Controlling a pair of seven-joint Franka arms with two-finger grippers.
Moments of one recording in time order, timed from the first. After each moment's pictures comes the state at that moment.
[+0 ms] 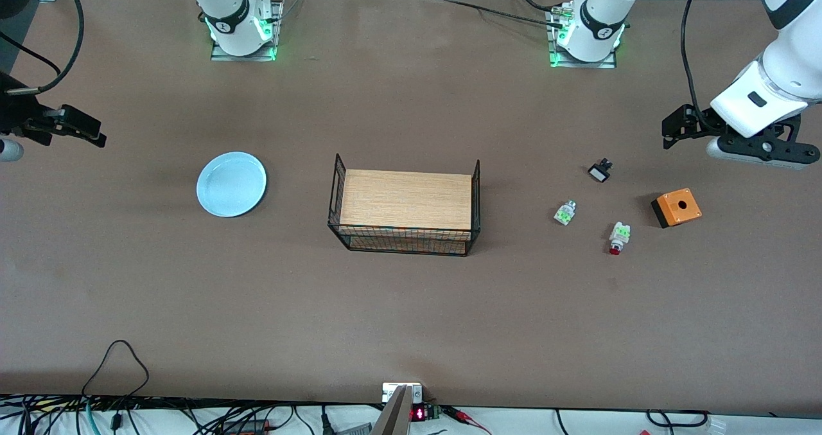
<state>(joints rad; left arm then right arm) -0.07 -0.03 -0.01 -1.76 0.04 1.72 0.08 0.02 0.03 -0.08 -1.63 -0.01 1.64 -0.03</state>
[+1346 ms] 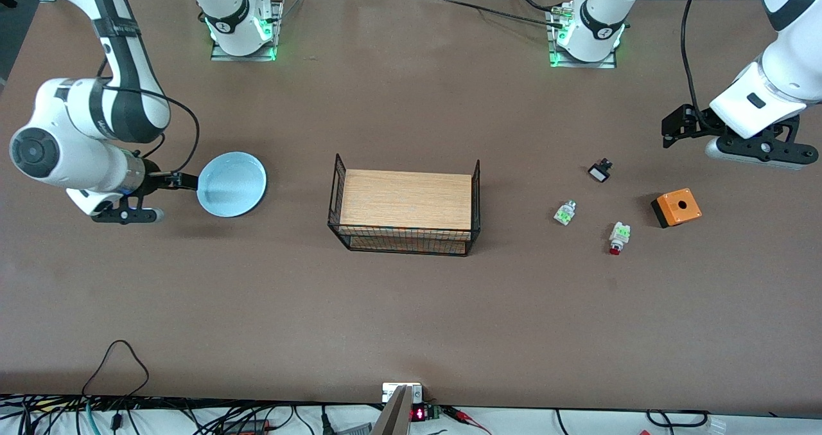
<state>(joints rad) -0.07 -0.03 0.00 -1.76 0.04 1.71 0.08 0.06 0.29 -0.08 -1.97 -0.01 2.02 -0.01</state>
